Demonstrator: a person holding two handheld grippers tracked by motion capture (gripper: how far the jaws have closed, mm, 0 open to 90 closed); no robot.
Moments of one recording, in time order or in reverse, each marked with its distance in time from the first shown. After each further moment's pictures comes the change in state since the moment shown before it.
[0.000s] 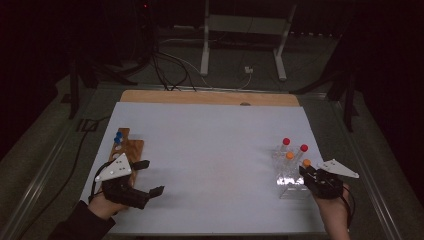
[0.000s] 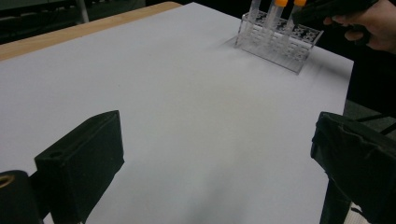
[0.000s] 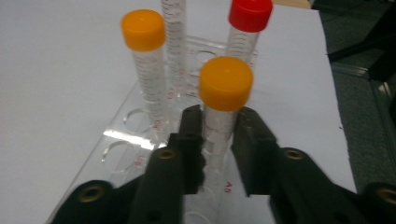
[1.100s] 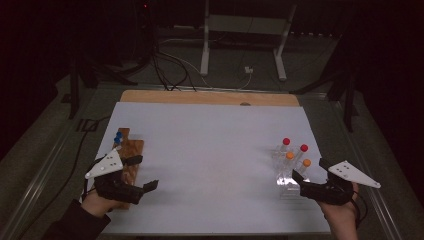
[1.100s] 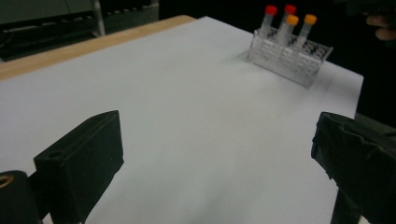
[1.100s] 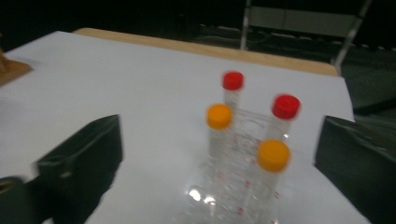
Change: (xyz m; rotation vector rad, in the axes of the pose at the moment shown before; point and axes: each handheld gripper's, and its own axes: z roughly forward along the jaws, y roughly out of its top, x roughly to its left) left arm 0.005 0.006 -0.012 -0.032 0.031 -0.008; right arm 0.014 0.021 -0.047 -0.205 0.145 0.002
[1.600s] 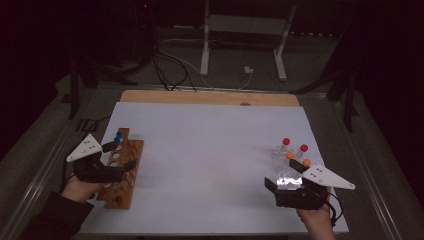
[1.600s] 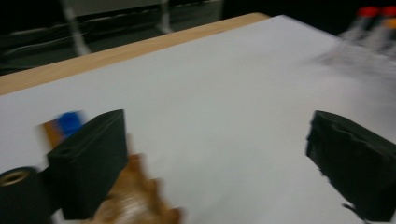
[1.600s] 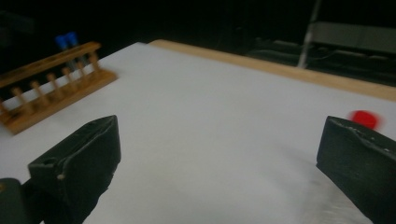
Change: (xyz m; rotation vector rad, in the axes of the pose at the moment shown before) left arm 0.045 0.005 -0.027 0.006 0.191 -0.067; right arm 0.061 0.015 0.006 -0.055 0.220 -0.047
